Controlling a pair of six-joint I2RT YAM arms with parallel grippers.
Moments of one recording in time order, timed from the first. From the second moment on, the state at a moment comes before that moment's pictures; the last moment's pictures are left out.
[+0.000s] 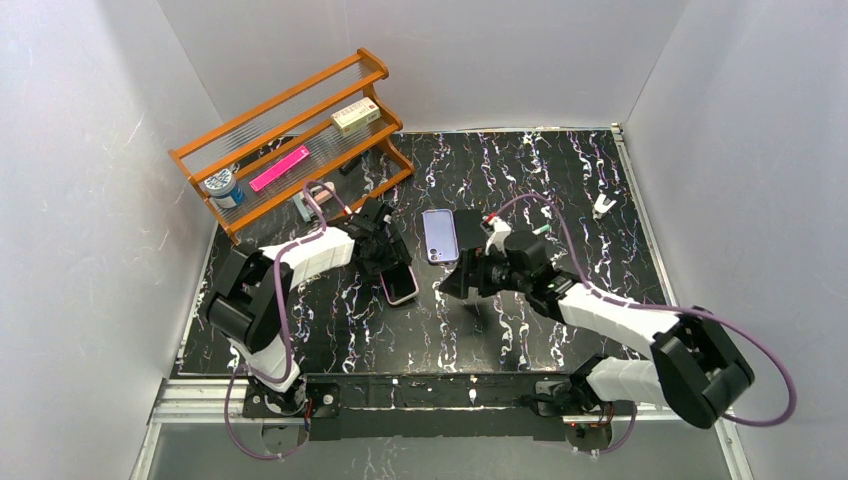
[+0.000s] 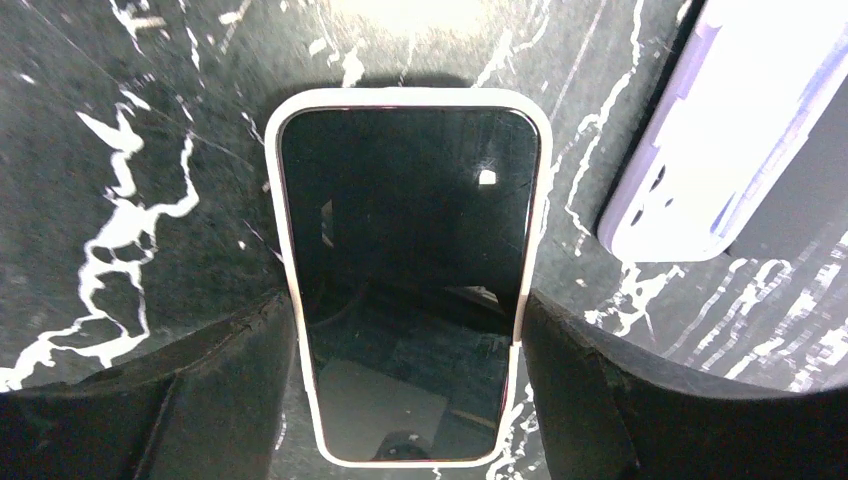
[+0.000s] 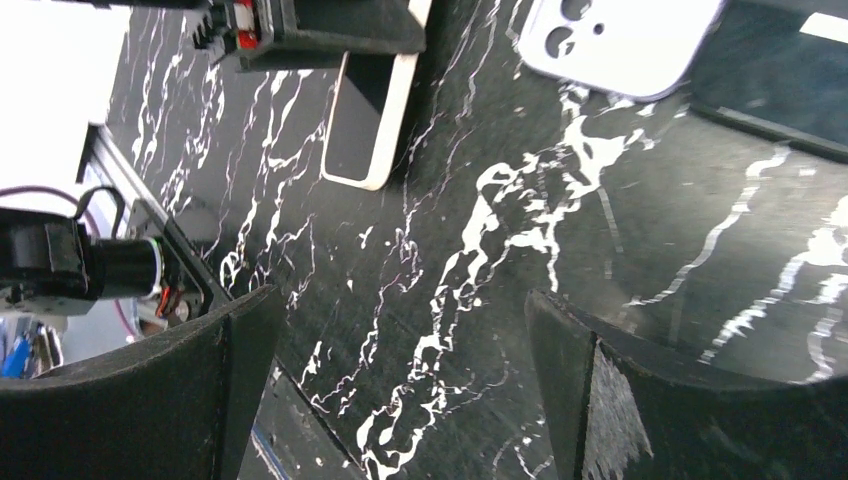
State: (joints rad) left arm -0.55 1.69 1.01 -0.45 -0.02 -0.90; right arm 0.67 1.19 0.53 0.14 -0.34 0.58
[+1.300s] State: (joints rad) left arm -0.63 1.29 0.79 -0.16 0.08 -1.04; right arm 0.76 1.44 0.62 0.42 -0.44 0.67
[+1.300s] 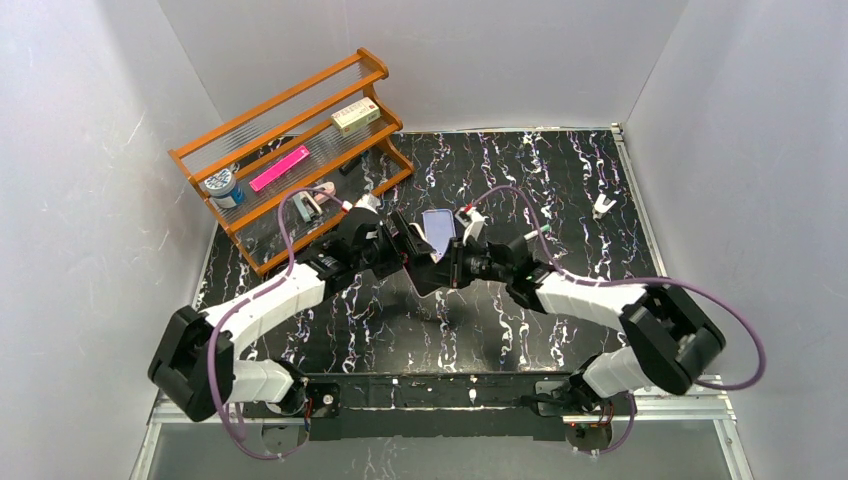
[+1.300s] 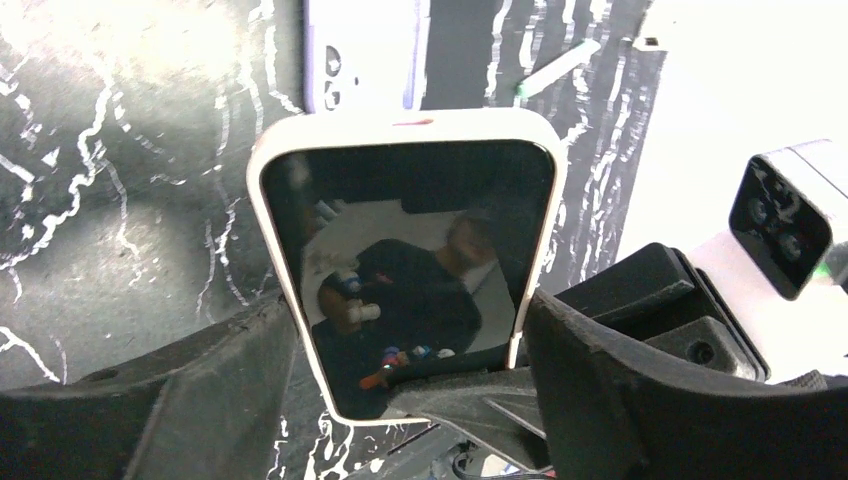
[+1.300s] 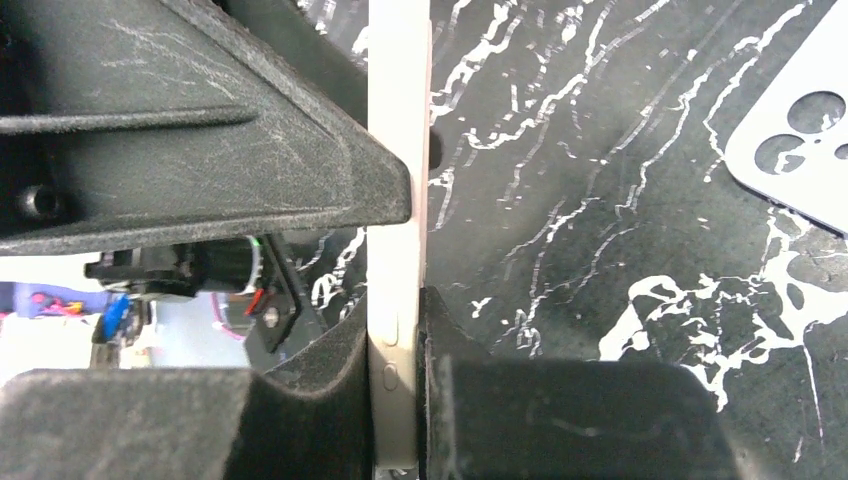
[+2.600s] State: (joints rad) left arm -0.60 1.21 0.77 0.54 0.48 -0.95; right arm 0.40 1.05 0.55 0.52 -0.90 0.96
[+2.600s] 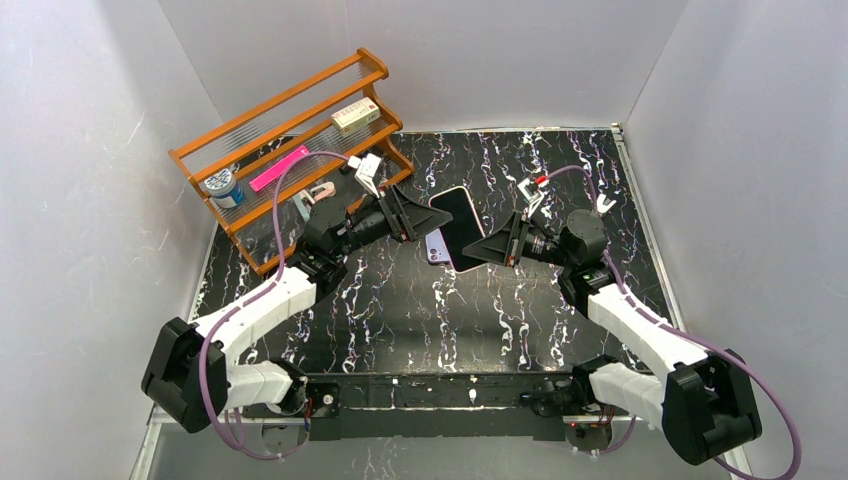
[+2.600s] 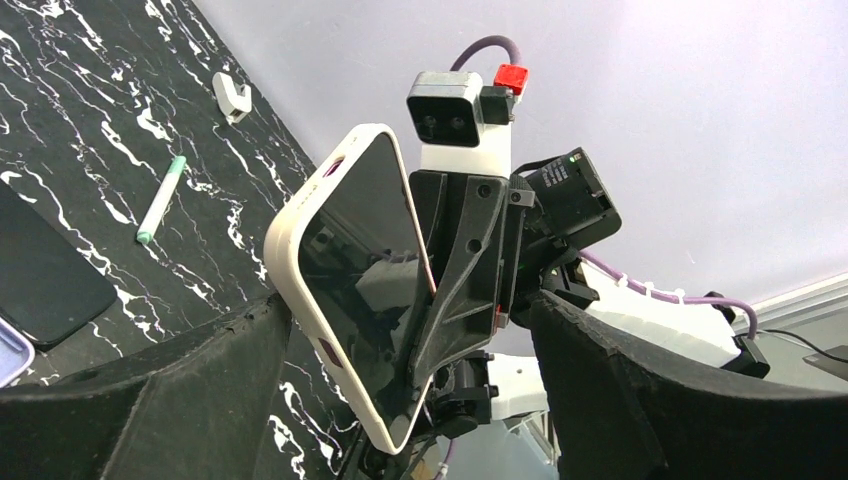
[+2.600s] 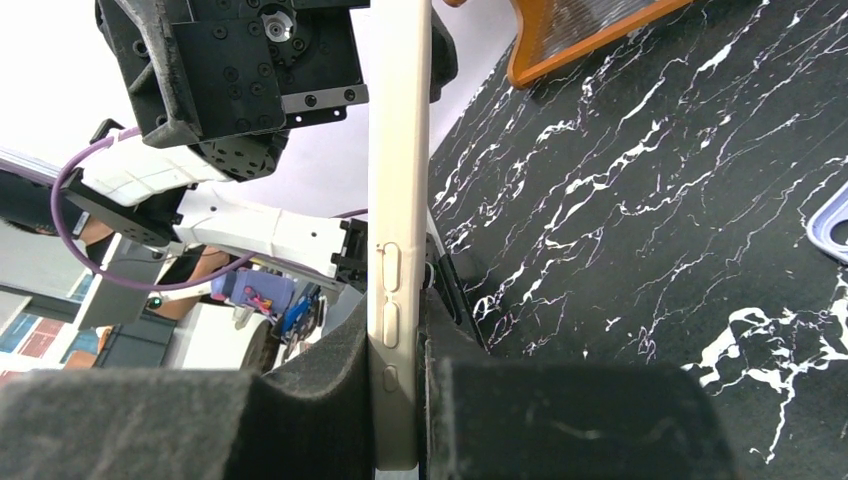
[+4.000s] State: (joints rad) left arm -0.61 1.21 0.72 0.69 0.28 -1.19; right arm 0.47 1.15 0.65 0.75 -0.90 1.06
